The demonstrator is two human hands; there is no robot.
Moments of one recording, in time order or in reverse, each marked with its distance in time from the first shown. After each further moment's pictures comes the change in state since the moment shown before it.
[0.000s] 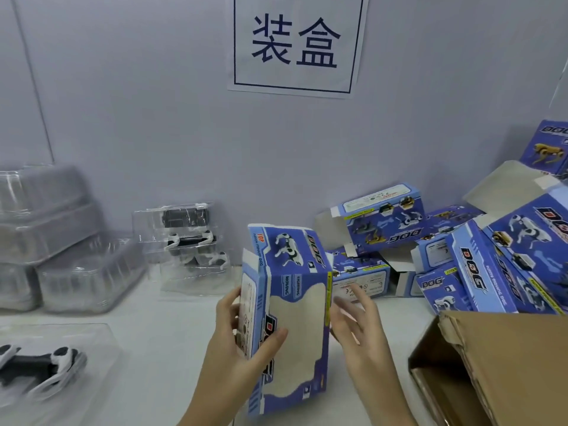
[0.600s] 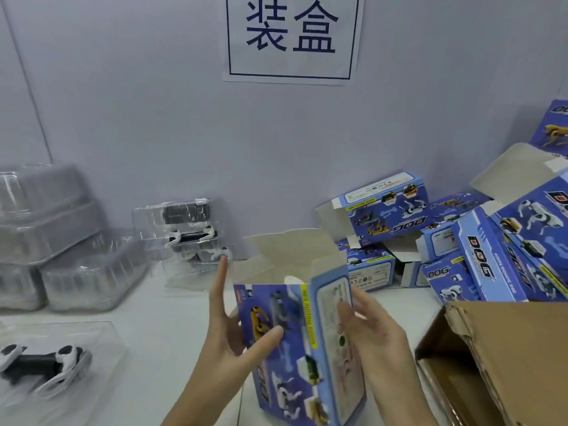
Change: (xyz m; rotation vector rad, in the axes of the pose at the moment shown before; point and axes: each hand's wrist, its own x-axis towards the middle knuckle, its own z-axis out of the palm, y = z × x) left_hand -0.001 0.006 -0.016 -0.298 -0.212 0.056; right_hand -0.006 -0.001 -0.012 0.030 -0.022 -0.032
